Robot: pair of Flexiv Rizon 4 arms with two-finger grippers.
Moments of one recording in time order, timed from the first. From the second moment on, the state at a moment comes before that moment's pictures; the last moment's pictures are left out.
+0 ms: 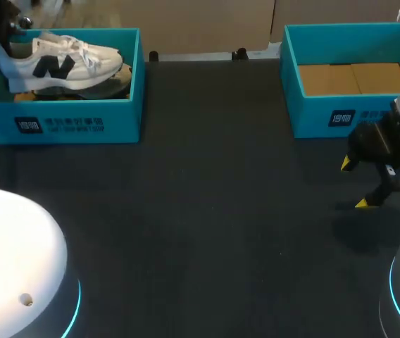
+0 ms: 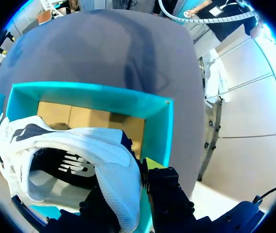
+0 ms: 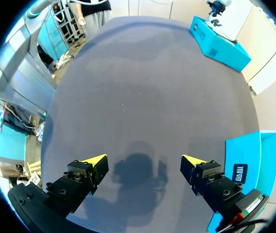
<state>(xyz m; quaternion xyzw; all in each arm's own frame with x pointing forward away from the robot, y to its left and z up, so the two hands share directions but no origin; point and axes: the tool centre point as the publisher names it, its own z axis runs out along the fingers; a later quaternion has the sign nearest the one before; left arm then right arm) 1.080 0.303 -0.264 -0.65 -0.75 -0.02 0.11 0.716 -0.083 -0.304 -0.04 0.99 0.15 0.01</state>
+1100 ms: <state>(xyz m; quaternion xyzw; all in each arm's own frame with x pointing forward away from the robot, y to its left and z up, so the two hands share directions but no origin) 1.028 0.256 -0.144 -0.67 -0.73 -0.03 0.10 0.716 -0.083 -0.304 -0.04 0.99 0.15 0.01</state>
